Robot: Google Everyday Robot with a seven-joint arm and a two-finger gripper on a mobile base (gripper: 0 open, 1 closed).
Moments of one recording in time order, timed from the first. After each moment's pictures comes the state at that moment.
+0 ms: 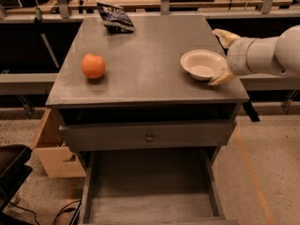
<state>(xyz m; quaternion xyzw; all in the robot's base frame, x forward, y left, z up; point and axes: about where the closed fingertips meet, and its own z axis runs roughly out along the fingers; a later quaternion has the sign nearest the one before) 0.670 -0.209 0.890 -0.66 0.55 -0.19 0.47</state>
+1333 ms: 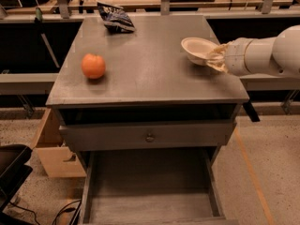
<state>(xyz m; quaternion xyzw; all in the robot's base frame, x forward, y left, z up) 0.671 -0.201 0.888 -0.67 0.55 -0.18 0.47</state>
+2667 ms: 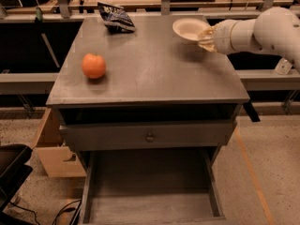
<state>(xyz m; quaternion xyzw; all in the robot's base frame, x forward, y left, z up) 0.767 -0.195 0.900 -0.70 0.48 -0.23 0.48</state>
